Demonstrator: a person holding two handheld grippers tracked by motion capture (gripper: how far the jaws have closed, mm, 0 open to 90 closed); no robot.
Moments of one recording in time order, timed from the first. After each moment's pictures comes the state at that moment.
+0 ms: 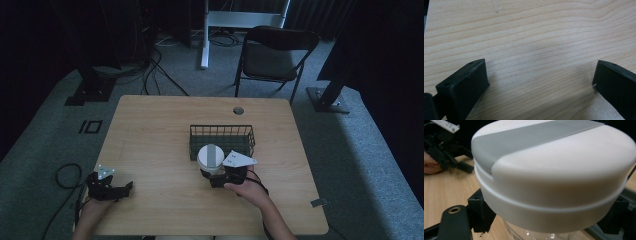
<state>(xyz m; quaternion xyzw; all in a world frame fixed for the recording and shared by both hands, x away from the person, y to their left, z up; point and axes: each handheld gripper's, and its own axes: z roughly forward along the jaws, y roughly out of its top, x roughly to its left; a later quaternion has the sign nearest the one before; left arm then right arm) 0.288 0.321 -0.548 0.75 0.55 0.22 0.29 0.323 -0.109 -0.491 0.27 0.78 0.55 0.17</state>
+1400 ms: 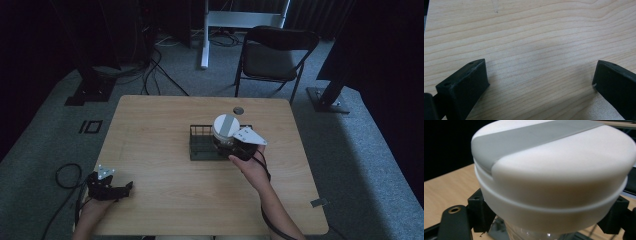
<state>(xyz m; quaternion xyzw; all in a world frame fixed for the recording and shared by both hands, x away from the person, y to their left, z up) 0.288 0.321 -0.549 0.75 0.55 0.22 0.29 0.367 -0.126 -0.442 0.37 0.70 0.53 0.30</state>
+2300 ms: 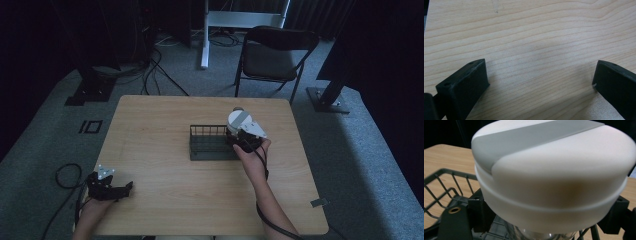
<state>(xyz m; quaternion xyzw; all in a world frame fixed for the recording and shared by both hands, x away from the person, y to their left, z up) 0.288 0.321 -0.549 0.75 0.55 0.22 0.29 0.401 -0.140 -0.464 0.49 0.66 0.44 0.35</state>
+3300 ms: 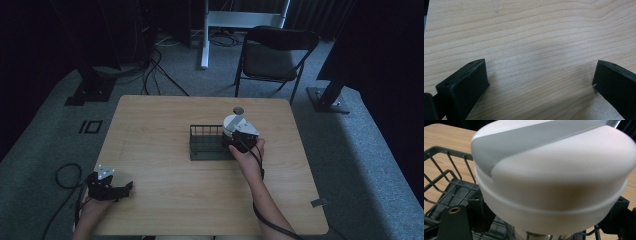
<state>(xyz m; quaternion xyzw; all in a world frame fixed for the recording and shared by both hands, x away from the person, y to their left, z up) 0.288 0.321 -0.549 0.75 0.55 0.22 0.29 0.410 -0.129 -0.477 0.50 0.69 0.40 0.32</state>
